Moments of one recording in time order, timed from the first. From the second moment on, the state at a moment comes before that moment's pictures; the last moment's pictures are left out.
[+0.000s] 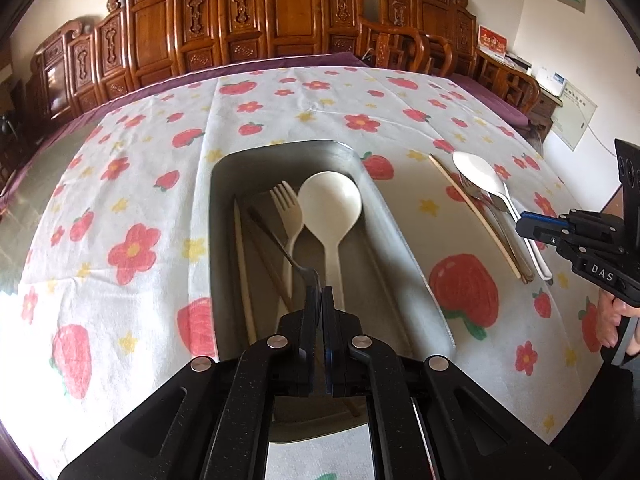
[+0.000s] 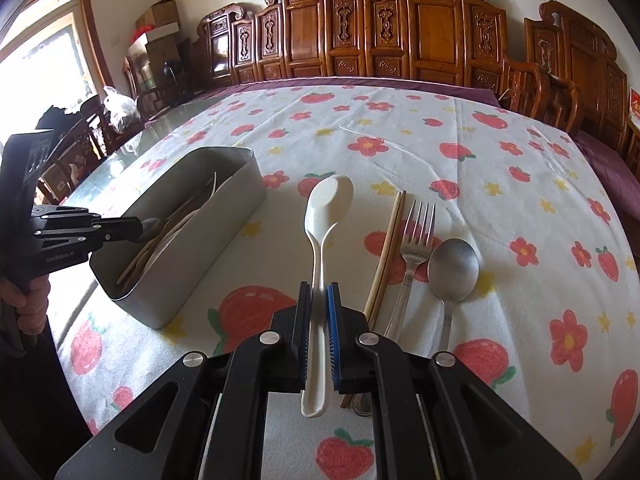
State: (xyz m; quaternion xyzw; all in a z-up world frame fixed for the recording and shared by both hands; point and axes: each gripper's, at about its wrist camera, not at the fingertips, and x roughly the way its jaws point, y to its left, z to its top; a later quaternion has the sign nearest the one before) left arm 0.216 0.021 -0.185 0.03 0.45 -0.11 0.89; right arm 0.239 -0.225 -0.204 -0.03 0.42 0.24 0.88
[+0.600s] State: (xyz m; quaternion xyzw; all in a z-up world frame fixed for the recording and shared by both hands) left arm 0.206 0.051 -0.149 0.01 0.40 -0.07 0.91; right arm 0.225 -0.202 -0.178 -0.01 0.40 0.24 0.88
